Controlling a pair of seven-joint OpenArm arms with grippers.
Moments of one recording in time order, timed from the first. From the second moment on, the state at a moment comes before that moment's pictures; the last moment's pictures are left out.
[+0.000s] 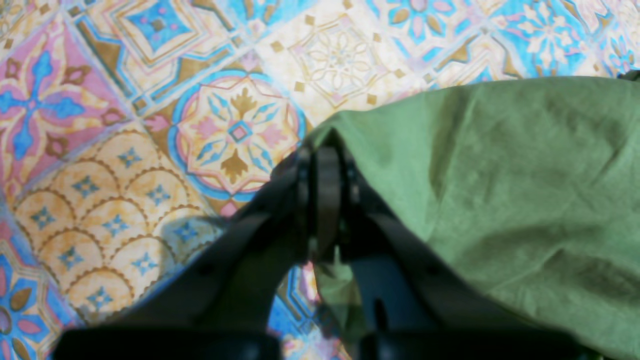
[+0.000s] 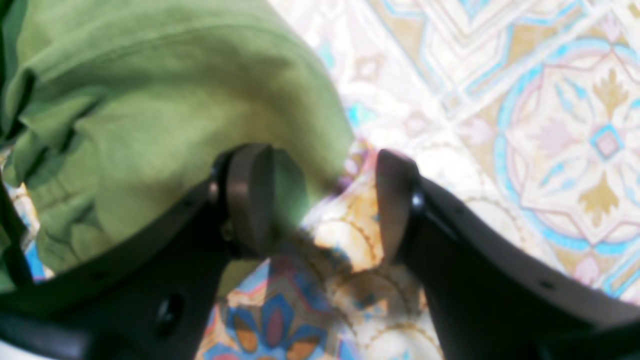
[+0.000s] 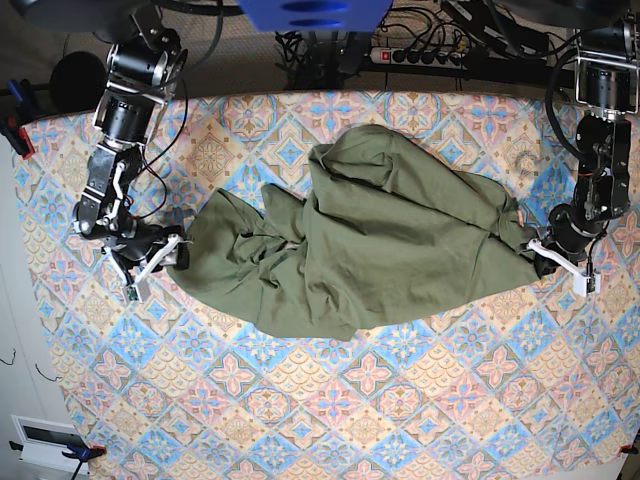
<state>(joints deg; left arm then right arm) -1.5 -40.3 1.4 78.4 -51.3 -1.3 33.3 14.2 10.7 21.8 66.3 11.3 35.9 -46.7</state>
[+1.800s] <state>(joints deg) -39.5 -41.2 6.4 81.9 -51.5 -1.6 32.9 65.3 21.9 17.4 56.3 42.9 41.4 -51.9</state>
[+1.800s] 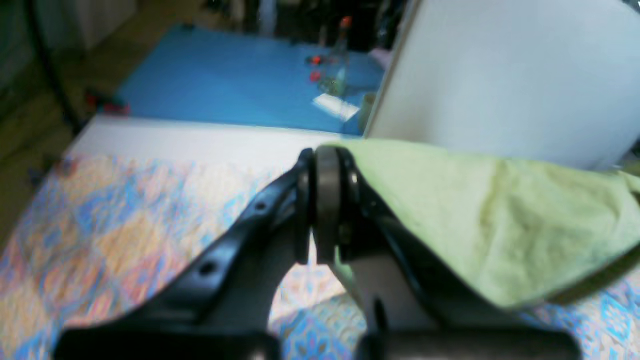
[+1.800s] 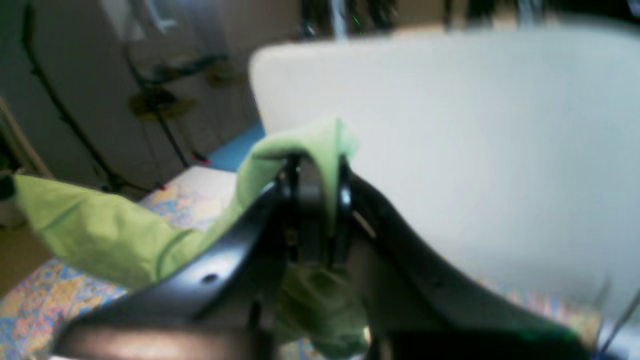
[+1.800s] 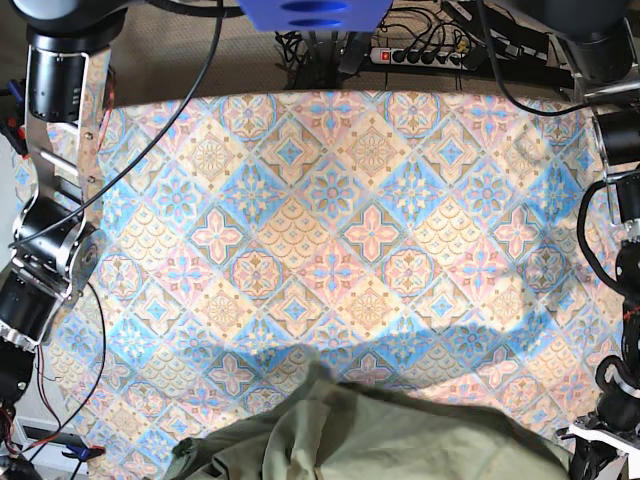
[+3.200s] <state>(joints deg) -13.8 -20.7 17.4 79.8 -31.0 -1.4 32.4 35.1 18.2 13.2 82.5 41.4 41.0 -62.2</state>
